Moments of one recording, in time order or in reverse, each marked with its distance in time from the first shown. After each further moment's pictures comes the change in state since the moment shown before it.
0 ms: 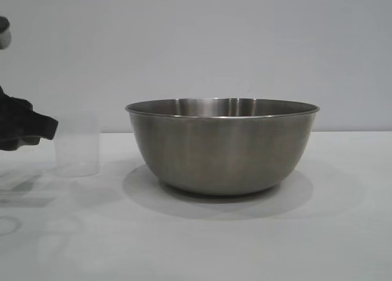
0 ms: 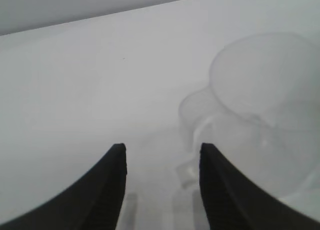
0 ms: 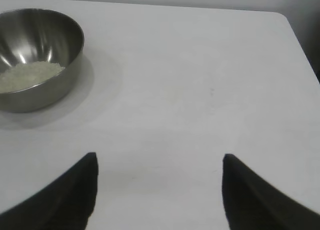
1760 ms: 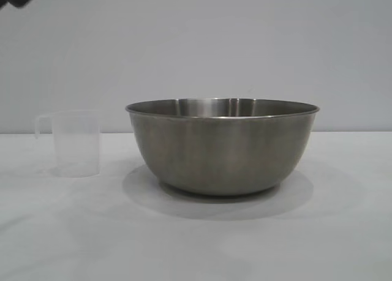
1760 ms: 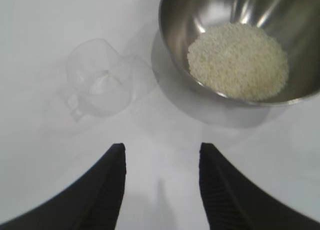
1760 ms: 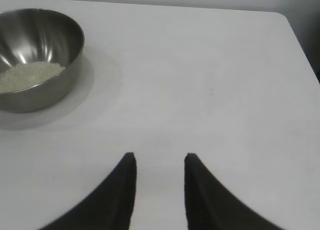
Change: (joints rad) left arm 0.000 -0.885 -0.323 0.208 1.627 0.072; right arm 0.000 0.000 0.000 0.000 0.000 0.000
